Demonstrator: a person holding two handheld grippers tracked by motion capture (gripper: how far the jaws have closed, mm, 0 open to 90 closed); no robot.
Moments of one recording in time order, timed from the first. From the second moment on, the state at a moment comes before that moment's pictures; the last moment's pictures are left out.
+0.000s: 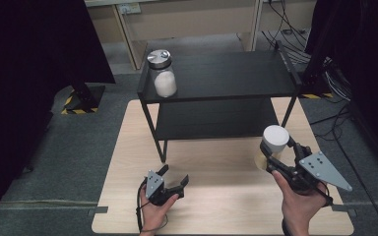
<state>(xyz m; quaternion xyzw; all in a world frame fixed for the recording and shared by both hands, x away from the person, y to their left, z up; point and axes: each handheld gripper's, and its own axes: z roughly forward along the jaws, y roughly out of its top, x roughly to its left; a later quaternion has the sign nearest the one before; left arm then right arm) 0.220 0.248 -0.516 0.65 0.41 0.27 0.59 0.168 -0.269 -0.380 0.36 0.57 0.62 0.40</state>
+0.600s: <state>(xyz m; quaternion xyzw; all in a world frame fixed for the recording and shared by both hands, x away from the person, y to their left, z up) 0.219 0.248 -0.516 0.65 0.41 0.27 0.59 0.181 -0.262 -0.335 0.35 0.57 0.62 0.42</state>
